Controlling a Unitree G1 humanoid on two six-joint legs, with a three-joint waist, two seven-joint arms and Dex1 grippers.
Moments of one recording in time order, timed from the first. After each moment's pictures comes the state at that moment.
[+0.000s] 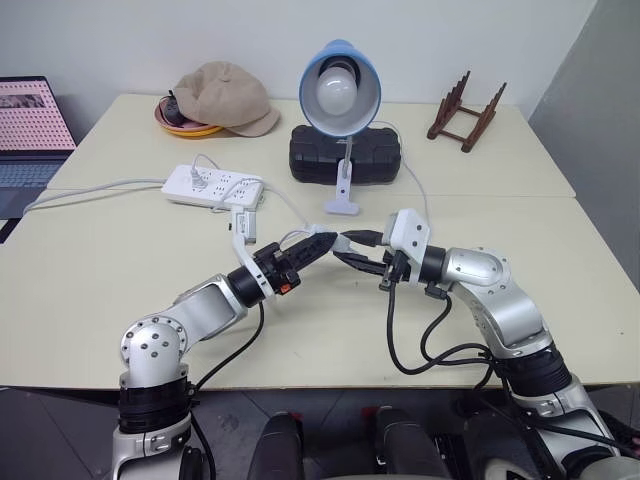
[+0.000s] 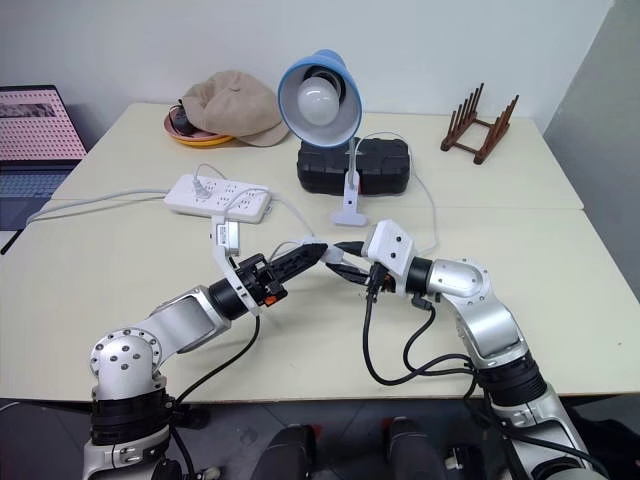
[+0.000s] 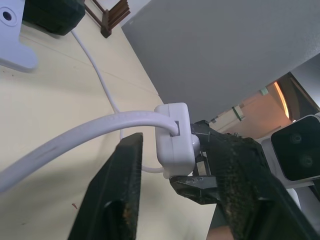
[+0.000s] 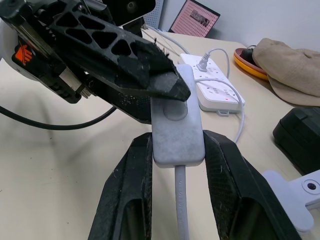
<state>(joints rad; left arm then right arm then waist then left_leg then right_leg) -0.33 0.33 0.22 -0.27 -1.37 1.02 -0.16 -0.50 -0.38 0.24 -0.18 0.18 0.27 0.85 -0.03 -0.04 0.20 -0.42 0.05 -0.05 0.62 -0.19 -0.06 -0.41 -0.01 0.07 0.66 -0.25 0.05</state>
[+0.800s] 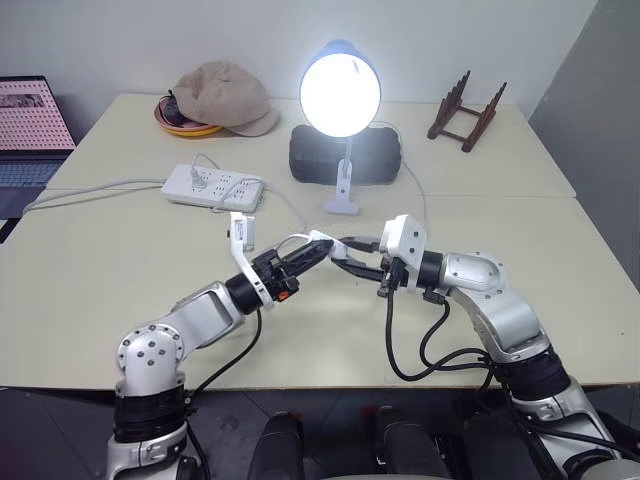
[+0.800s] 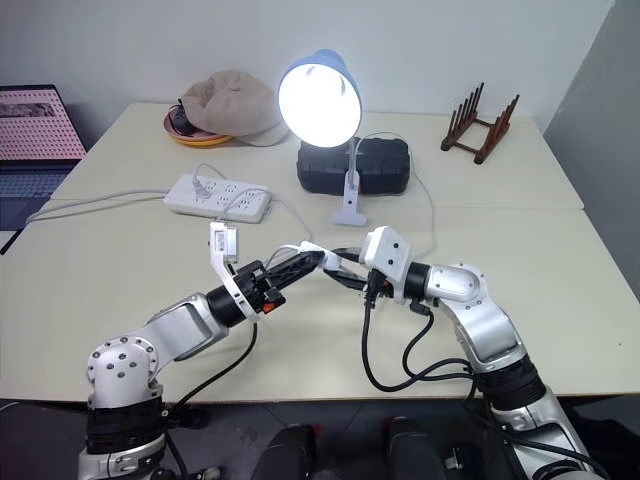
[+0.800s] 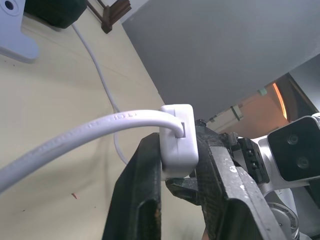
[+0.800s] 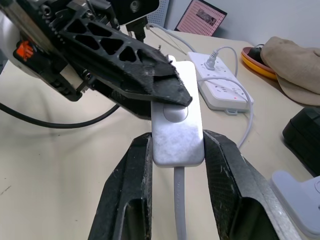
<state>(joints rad) -0.27 0.36 0.22 -0.29 -1.40 1.01 -0.16 -0.48 -0.38 0.26 -0.17 0.18 0.25 0.85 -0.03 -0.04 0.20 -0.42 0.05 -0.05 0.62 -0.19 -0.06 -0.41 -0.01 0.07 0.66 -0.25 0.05</state>
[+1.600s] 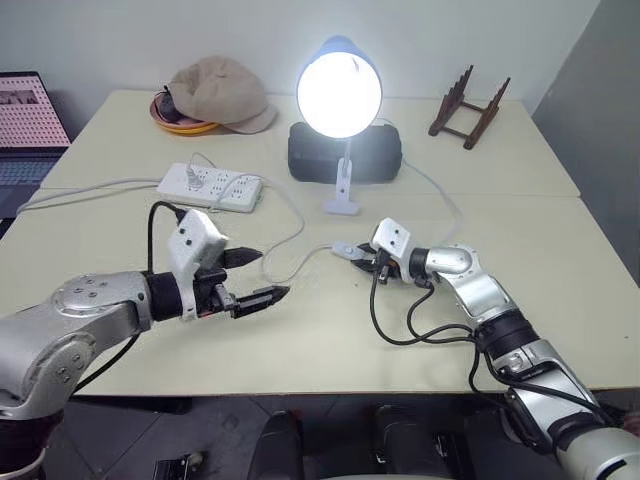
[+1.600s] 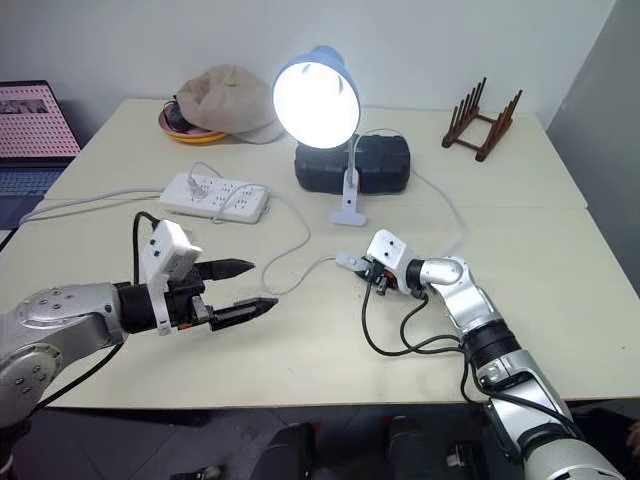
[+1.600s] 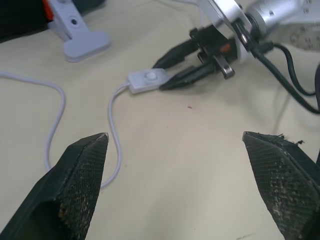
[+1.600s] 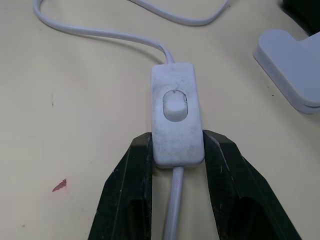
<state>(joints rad) -0.18 1.01 0.13 -0.49 -0.84 0.77 -0.72 -0.69 -0.34 0.31 0.44 -0.02 0.13 0.84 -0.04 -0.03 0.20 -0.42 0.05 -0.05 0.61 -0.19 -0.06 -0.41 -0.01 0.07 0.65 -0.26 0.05</state>
